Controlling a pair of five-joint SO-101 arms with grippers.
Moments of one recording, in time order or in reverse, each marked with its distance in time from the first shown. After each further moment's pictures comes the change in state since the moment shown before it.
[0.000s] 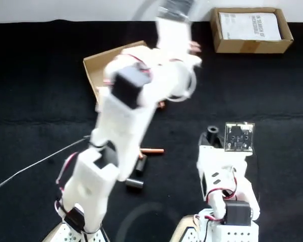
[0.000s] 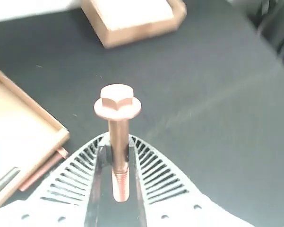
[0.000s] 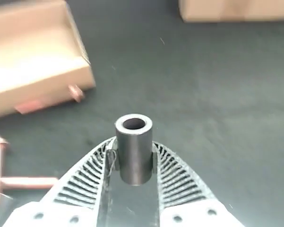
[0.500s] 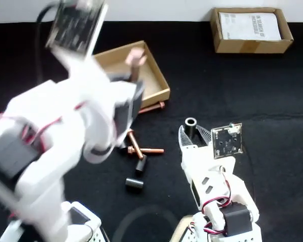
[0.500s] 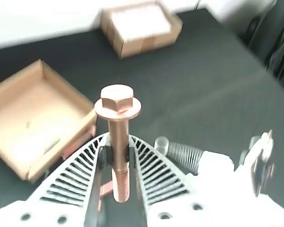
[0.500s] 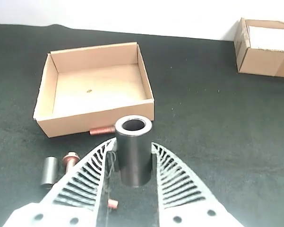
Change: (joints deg) left arm -1.6 -57.1 55.3 -0.4 -4.5; right arm -12.0 0.0 -6.9 -0.3 -0.8
